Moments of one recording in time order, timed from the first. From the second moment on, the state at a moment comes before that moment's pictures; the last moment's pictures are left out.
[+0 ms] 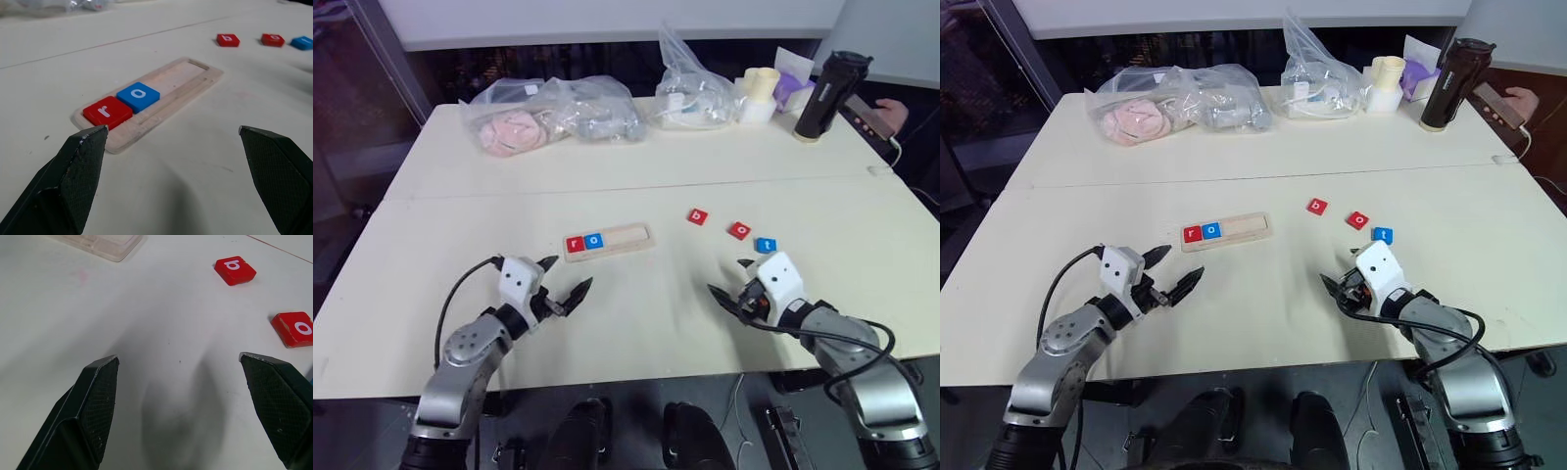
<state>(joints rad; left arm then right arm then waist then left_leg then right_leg) 0.02 0.39 0.02 -0.29 -0.32 0.27 -0.56 0.01 -0.58 -0.09 -0.44 0.16 0.54 0.56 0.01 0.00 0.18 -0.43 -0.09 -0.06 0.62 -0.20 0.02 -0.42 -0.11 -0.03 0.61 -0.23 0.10</state>
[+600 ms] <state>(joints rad) -0.01 0.43 0.02 -0.30 -0.38 0.30 -0.63 -0.06 -0.69 -0.12 -0.46 0.24 0.58 0.66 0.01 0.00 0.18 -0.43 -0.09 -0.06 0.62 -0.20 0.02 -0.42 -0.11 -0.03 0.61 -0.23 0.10</state>
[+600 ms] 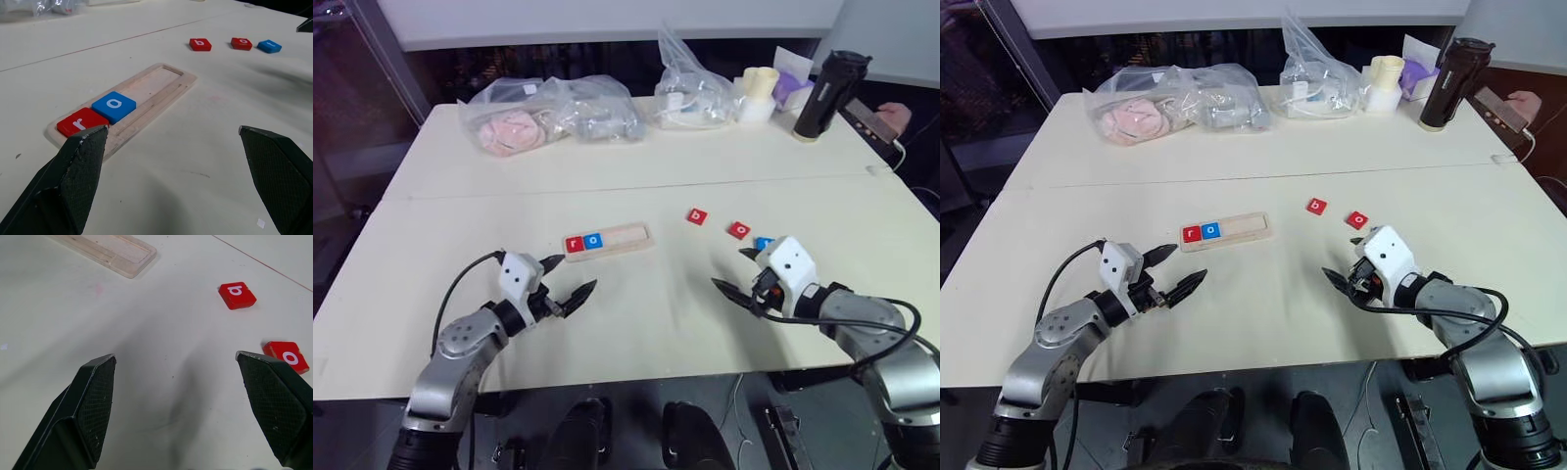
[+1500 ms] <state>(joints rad) -0.68 0.62 -0.05 0.57 -0.30 0.04 -1.22 -0.09 -0.68 -0.05 -0.47 0.24 0.60 0.63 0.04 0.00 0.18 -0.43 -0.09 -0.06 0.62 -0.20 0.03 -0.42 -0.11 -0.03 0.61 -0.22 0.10</state>
